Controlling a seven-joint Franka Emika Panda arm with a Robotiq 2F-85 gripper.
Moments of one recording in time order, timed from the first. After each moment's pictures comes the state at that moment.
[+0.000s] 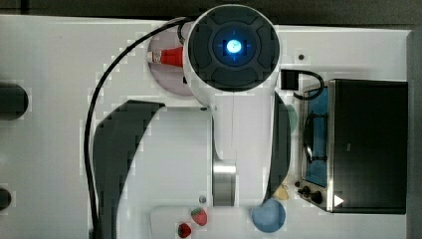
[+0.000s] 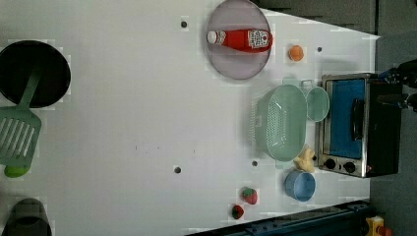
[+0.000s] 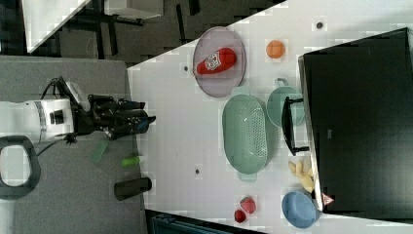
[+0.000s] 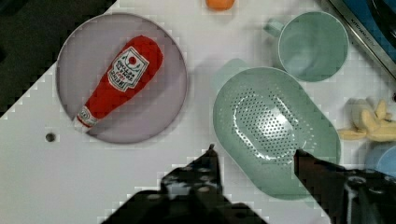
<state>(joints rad) 0.02 -0.04 -0.01 -1.81 -0.02 0.22 0.01</state>
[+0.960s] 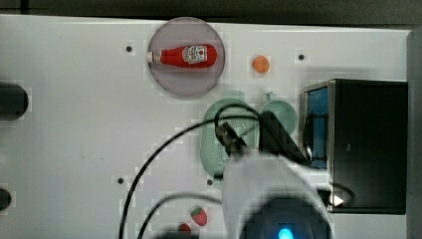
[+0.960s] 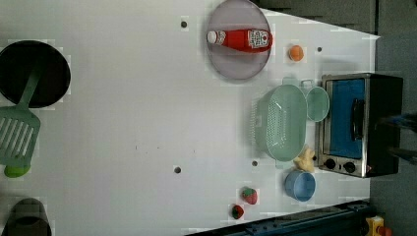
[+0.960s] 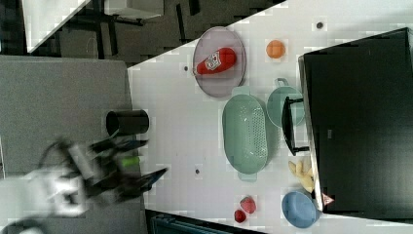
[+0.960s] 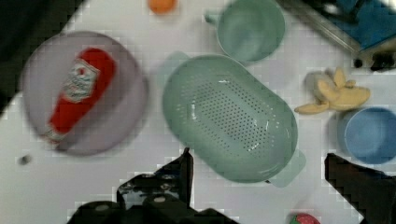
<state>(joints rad) -0.01 -0.37 -0.06 -2.23 -0.05 0.36 0.13</state>
